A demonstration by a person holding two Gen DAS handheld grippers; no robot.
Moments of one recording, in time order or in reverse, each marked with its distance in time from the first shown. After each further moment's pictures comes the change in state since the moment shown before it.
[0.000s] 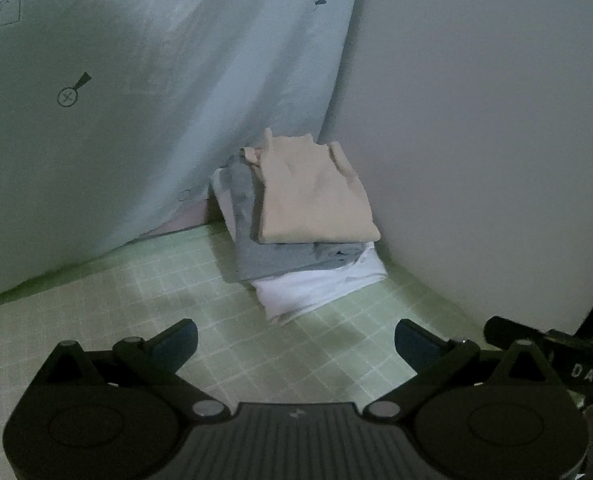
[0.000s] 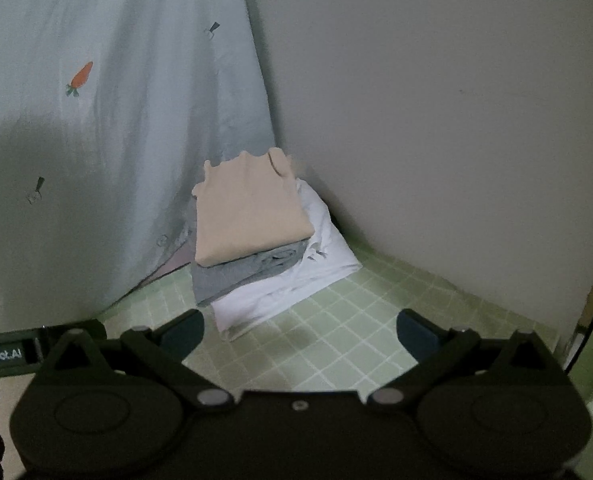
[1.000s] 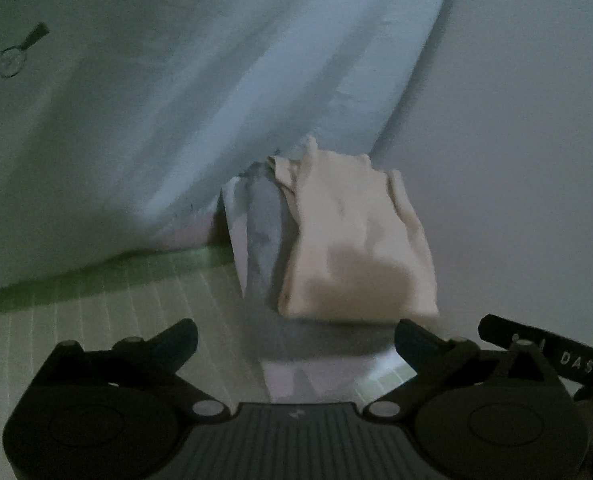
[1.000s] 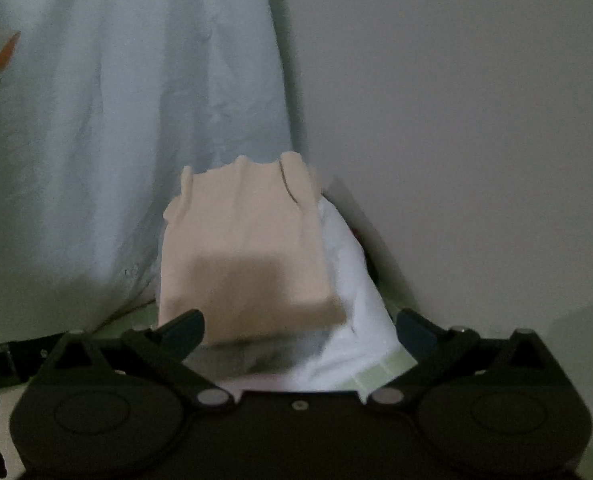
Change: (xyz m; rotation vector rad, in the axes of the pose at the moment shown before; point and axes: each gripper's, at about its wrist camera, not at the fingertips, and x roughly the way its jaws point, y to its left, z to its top) left arm 0.127 0.039 0.081 -0.174 0.034 0.011; right arm 0.178 0.017 0.099 -0.068 0.100 0.014
